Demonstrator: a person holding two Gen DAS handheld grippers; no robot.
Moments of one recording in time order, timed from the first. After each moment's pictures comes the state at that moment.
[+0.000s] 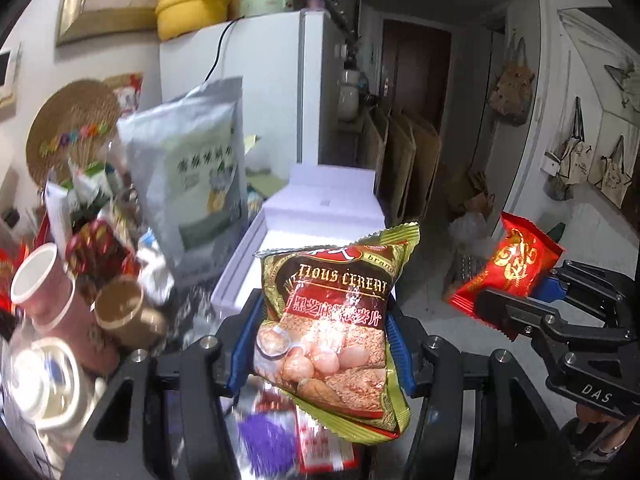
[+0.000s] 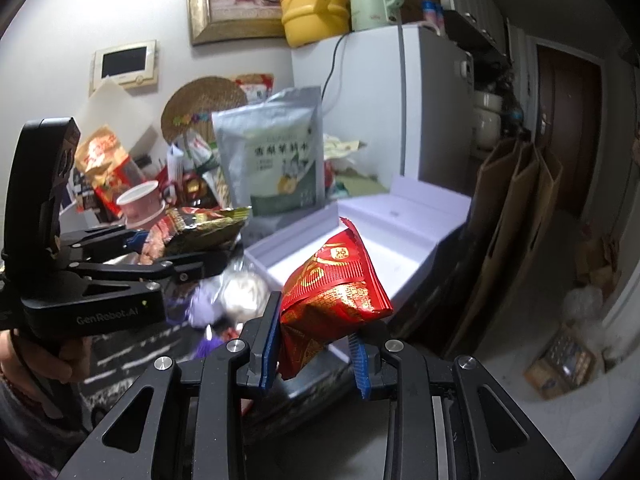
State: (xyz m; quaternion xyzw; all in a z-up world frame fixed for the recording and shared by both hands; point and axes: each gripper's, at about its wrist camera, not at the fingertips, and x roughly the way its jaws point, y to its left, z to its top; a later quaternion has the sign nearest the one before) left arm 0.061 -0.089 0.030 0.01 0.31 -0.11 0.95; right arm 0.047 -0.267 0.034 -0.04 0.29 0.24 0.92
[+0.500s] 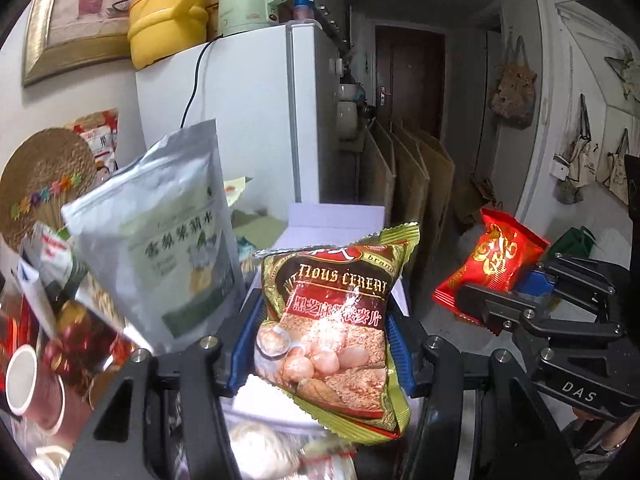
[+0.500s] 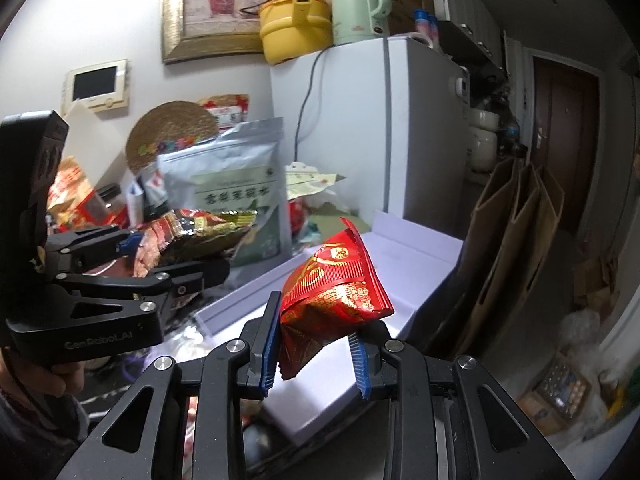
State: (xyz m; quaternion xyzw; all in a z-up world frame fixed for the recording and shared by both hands) left arm 0.156 -0.109 0.053 0.04 0.28 -0.11 0.95; right arm 0.148 -0.271 0.053 -0.04 0.27 0.23 0.93
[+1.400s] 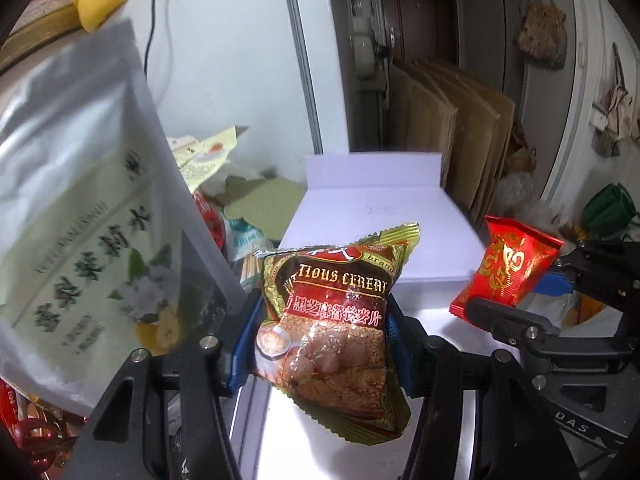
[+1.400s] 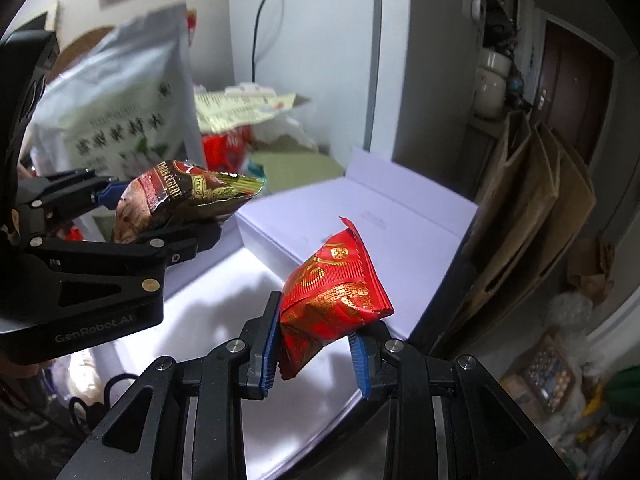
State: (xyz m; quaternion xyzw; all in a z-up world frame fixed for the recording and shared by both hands) left arm 0.300 -0.124 -0.025 0.11 0.38 -0.08 0.92; right arm 0.289 -0.249 -0.028 -0.09 0.39 0.20 0.90
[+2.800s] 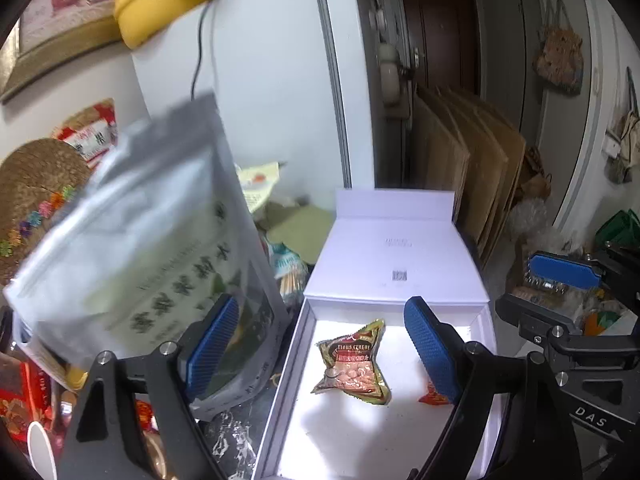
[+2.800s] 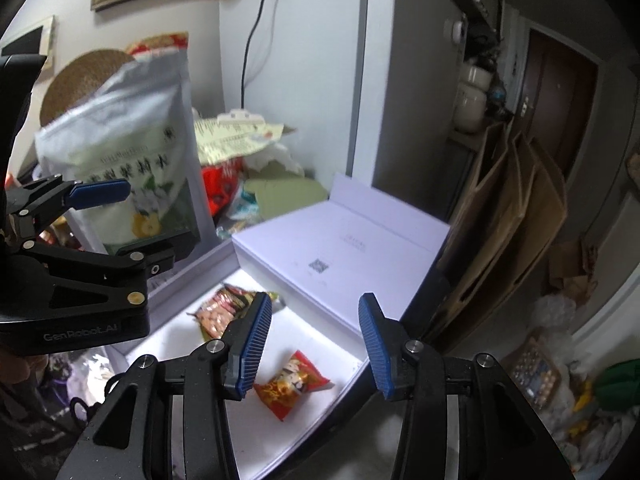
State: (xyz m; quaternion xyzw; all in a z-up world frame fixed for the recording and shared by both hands) left arm 0.265 -0.105 0.048 0.08 0.34 -0.04 0.94; right arm 0.271 -0.251 0.026 -0.08 0.36 0.17 0.91
